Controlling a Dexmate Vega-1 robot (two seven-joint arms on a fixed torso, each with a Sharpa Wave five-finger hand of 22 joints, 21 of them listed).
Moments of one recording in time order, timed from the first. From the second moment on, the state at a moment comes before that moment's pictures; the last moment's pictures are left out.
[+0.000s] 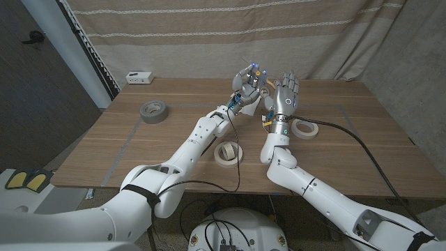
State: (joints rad) left arm 0.52 -0.10 0.27 -0.93 -1.30 0.29 -0.48; left_hand 0.94 -0.13 0.84 -0.16 0.21 1.14 -0.14 0.46 0.22 1.14 -0.21 0.49 0.45 1.25 -0.24 0.21 0.32 0.63 -0.06 1.12 0.18; right arm -0.80 -0.35 -0.77 -1.60 -0.61 -0.68 -0.98; right_hand 1.02 0.14 -0.11 -0.14 0.60 0.68 0.02 0.39 0.27 0.17 0.03 0.30 0.19 -0.03 -0.02 0.19 0.18 0.05 0.09 0.22 0.18
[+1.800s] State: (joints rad) left arm 0.54 -0.10 0.28 -0.96 -1.30 0.29 -0.42; left_hand 0.95 -0.13 0.85 -0.16 0.20 1.16 -0.15 0.46 0.21 1.16 -0.21 0.49 0.43 1.25 -0.24 0.21 0.31 0.63 -0.06 1.12 0.18; right arm -0.82 -0.36 -0.75 -1.63 -0.55 -0.66 -0.98; right_hand 1.07 0.15 0.08 -0.11 0.29 0.81 -0.01 0.70 0.67 0.33 -0.01 0.30 0.20 0.11 0.02 0.20 0.20 0.11 0.10 0.22 0.18
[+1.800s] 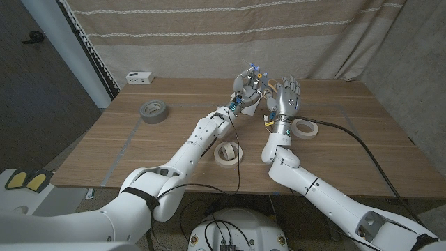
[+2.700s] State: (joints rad) left arm 0.57 -0.07 0.32 -1.00 -1.23 0.17 -0.45; left_hand 0.75 -0.16 0.35 -0.14 0.33 0.64 -0.22 0.20 0.20 0.60 -0.21 0.20 0.21 0.49 -0.05 0.18 0.19 0.52 -0.05 0.28 0.19; right arm -0.82 -0.36 -0.74 -1.64 -0.53 -0.67 -0.98; right_hand 1.06 0.15 0.10 -0.11 0.28 0.78 -0.02 0.90 0.77 0.35 0.00 0.28 0.20 0.11 0.02 0.20 0.20 0.11 0.11 0.22 0.18
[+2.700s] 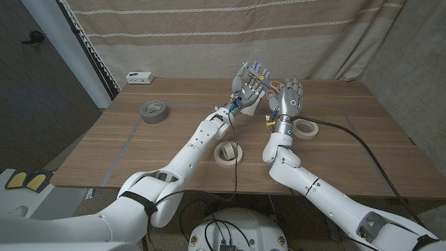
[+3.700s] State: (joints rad) left arm 0.57 -0.06 0.30 -1.01 -1.21 0.08 -0.49; left_hand 0.72 -0.15 0.33 -0.13 0.35 0.63 -0.22 0.21 0.21 0.55 -0.21 0.20 0.20 0.42 -0.04 0.18 0.19 0.40 -0.04 0.22 0.19; right arm -0.85 -0.38 -0.71 -1.69 -0.51 -0.68 -0.97; right_hand 1.02 0.15 0.11 -0.10 0.28 0.75 -0.02 0.95 0.75 0.45 -0.07 0.31 0.23 0.16 -0.04 0.21 0.20 0.14 0.05 0.22 0.19
